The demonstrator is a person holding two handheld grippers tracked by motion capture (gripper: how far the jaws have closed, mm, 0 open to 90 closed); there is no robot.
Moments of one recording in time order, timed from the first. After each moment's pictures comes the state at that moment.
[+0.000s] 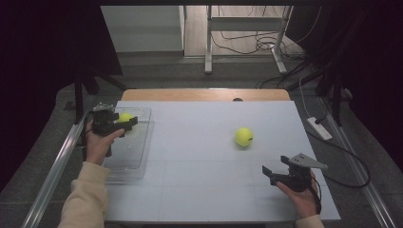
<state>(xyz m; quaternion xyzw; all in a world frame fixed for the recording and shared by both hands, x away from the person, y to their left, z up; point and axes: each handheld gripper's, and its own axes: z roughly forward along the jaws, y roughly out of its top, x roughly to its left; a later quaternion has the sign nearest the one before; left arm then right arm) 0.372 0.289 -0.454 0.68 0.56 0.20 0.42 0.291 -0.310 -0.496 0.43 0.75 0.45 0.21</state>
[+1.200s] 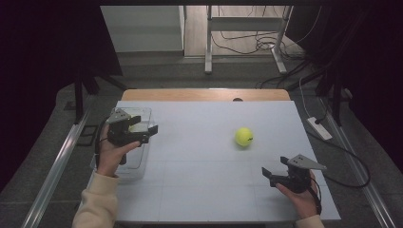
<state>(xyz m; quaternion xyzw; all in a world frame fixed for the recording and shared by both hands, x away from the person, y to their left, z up) 0.332 0.223 -0.431 0.73 0.44 0.18 0.49 0.289 -0.309 -0.497 0.42 0.76 0.44 0.22</state>
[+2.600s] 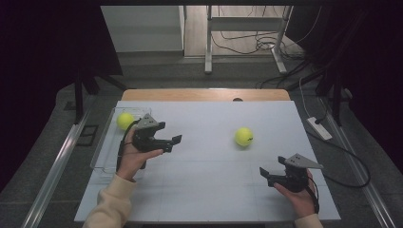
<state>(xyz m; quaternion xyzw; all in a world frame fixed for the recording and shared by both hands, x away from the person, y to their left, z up) 0.333 0.157 -0.437 0.78 0.39 0.16 0.47 0.292 -0.304 -0.500 0.42 0.77 0.44 0.21</state>
